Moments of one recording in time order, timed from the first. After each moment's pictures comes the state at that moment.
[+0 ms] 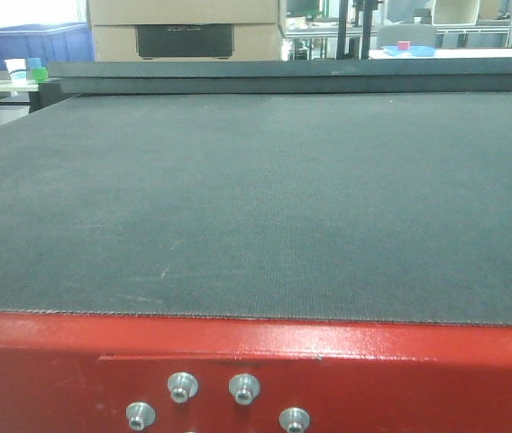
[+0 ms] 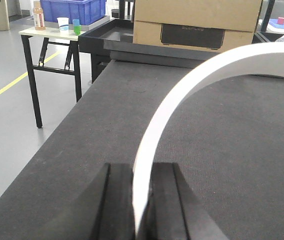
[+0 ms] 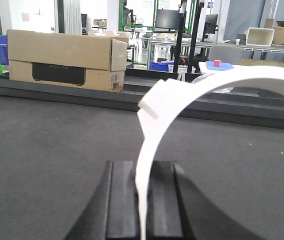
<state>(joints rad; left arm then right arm) 0.10 0.58 -0.59 -0.03 0.25 0.00 -0.05 0.50 -0.61 0.21 0.19 -0.22</state>
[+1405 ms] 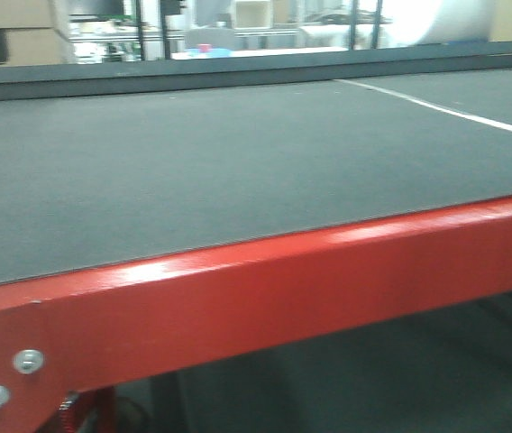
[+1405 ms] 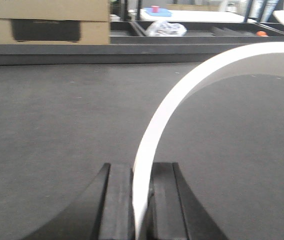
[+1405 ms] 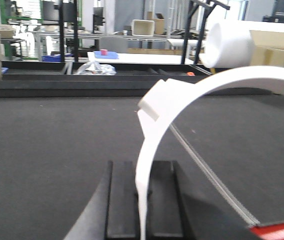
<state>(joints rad) 0.10 0.58 -0.59 -0.03 0.25 0.00 -0.05 0.50 -0.61 0.21 0.19 -0.22</state>
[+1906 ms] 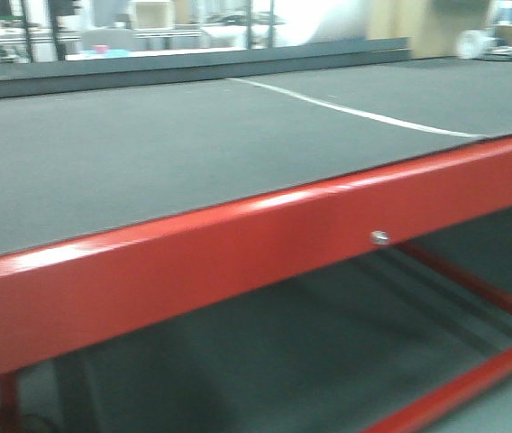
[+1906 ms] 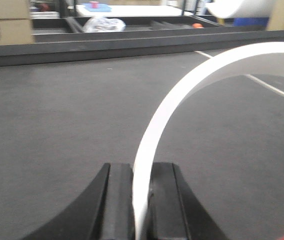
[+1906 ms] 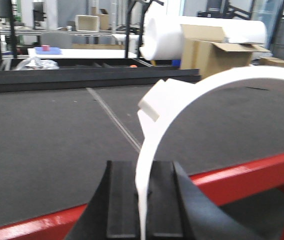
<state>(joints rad) 0.10 0.58 -0.59 -0.03 0.25 0.00 -0.05 0.50 -0.61 0.21 0.19 -0.22</state>
